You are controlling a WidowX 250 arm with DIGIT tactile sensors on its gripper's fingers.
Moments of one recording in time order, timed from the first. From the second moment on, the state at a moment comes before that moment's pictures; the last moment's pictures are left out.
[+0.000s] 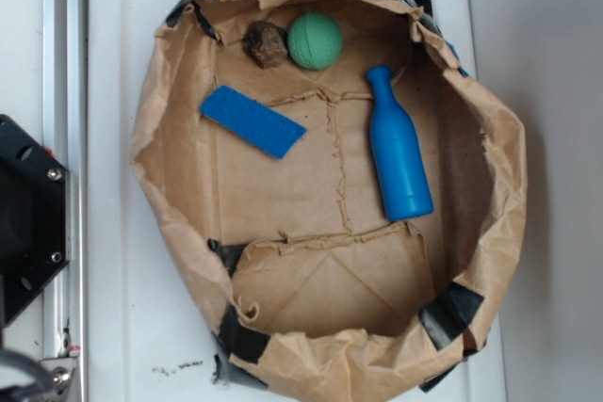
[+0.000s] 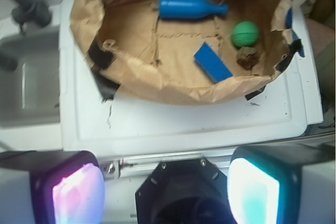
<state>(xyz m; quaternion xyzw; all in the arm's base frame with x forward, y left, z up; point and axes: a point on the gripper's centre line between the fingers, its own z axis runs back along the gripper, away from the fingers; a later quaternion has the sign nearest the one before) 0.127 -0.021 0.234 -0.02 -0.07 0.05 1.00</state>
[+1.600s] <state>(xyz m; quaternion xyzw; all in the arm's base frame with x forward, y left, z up) 0.183 0.005 0.207 -0.05 -0.05 -0.03 1.00</state>
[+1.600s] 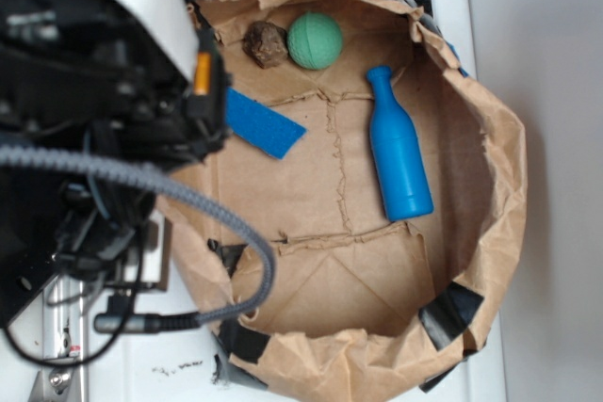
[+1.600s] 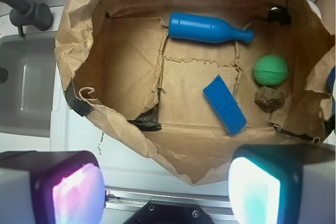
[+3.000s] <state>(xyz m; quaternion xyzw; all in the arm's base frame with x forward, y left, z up) 0.281 0.041 0.117 -0.04 -0.08 0.14 0.99</state>
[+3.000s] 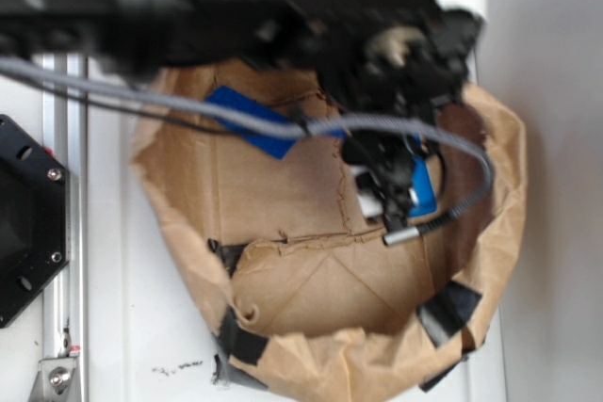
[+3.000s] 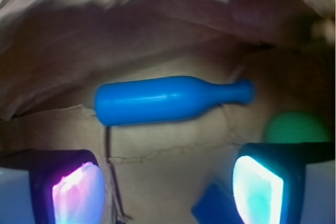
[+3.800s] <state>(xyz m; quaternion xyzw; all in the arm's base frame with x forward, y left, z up) 0.255 0.064 0.085 0.00 -0.07 0.18 0.98</state>
